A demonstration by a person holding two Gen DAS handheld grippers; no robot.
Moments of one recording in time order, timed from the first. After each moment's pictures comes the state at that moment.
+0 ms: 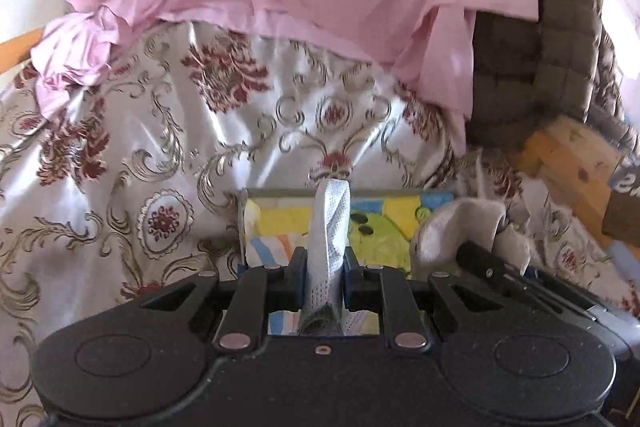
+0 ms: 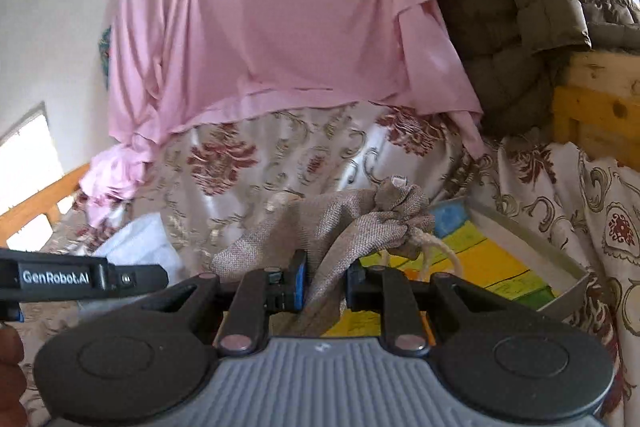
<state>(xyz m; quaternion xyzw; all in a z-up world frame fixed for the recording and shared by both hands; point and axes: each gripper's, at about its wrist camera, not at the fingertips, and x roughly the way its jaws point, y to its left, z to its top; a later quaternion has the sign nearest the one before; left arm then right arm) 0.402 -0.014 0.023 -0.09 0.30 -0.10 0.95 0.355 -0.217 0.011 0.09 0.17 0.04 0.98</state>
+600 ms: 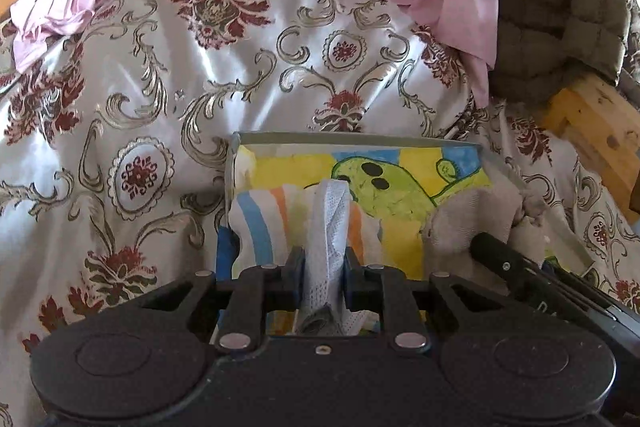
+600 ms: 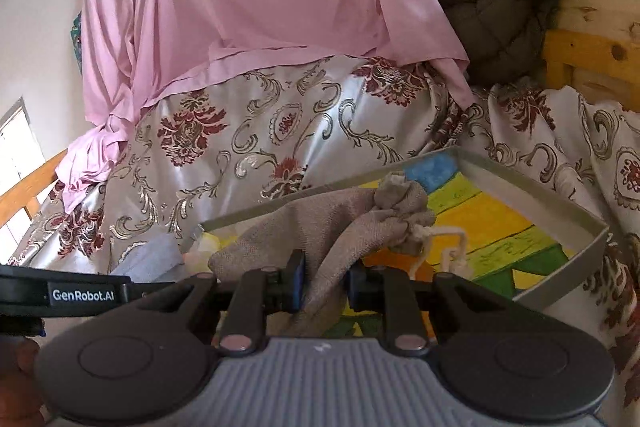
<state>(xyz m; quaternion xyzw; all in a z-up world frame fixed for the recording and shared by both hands) 0.442 -0.027 -0.018 -0.09 0.37 -0.10 0.92 0.380 -0.236 -0.019 0.12 0.22 0.03 0.97</state>
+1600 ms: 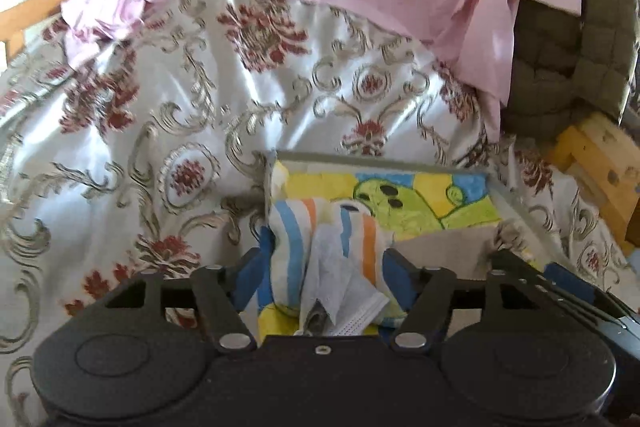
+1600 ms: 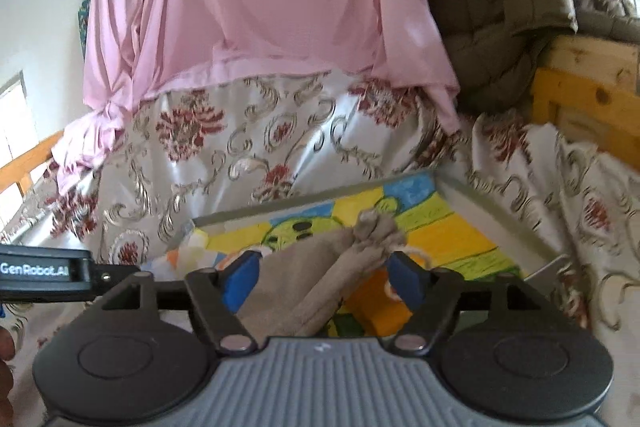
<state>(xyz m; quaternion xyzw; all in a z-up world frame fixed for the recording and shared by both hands) 0.393 -0.006 0.010 -0.12 0.33 -0.05 0.94 0.346 -0.235 0.011 0.07 0.20 0.01 0.98</state>
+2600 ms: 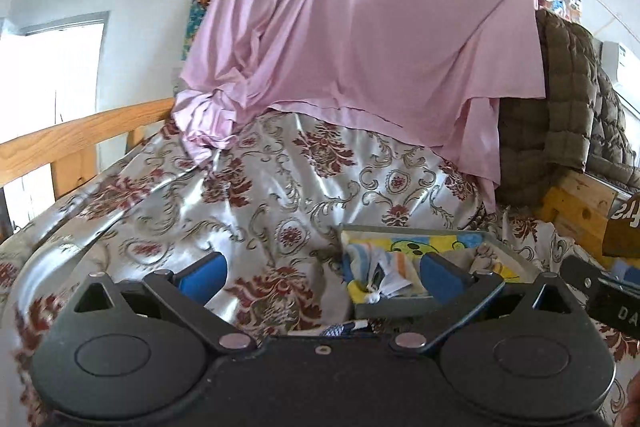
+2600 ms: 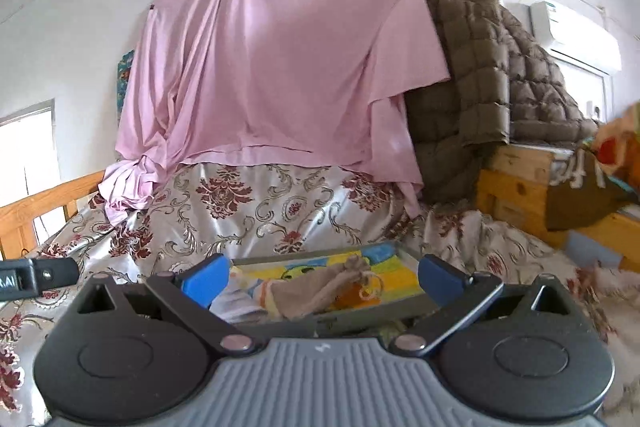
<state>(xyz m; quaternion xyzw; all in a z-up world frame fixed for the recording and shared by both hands) 0.154 0.036 0.060 -0.09 0.16 0.02 0.98 0.132 -0.204 0.061 0.03 0.09 -0.01 1.00</state>
